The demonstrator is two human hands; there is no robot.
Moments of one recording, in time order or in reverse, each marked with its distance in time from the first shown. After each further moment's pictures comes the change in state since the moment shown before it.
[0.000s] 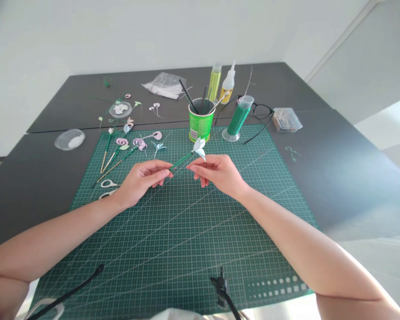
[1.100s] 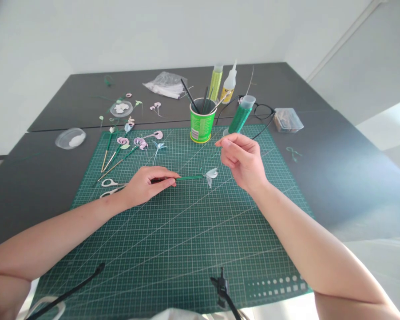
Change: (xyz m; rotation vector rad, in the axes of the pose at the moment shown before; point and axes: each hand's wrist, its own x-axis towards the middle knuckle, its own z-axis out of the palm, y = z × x) left_hand 0.000 -0.005 -0.004 0.457 -0.120 0.196; right_hand 0.008 -0.012 -0.023 0.122 0.324 -0.174
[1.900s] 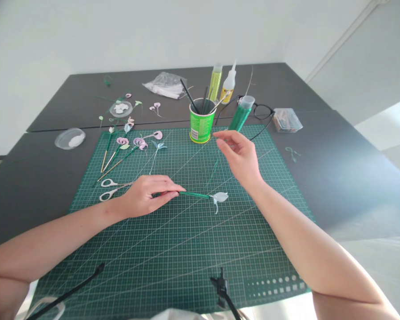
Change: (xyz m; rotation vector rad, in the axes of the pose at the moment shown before) left_hand -0.013 0.014 0.006 0.142 -0.074 0.290; right_hand 0.006 0.016 -0.009 -0.394 0.142 -0.127
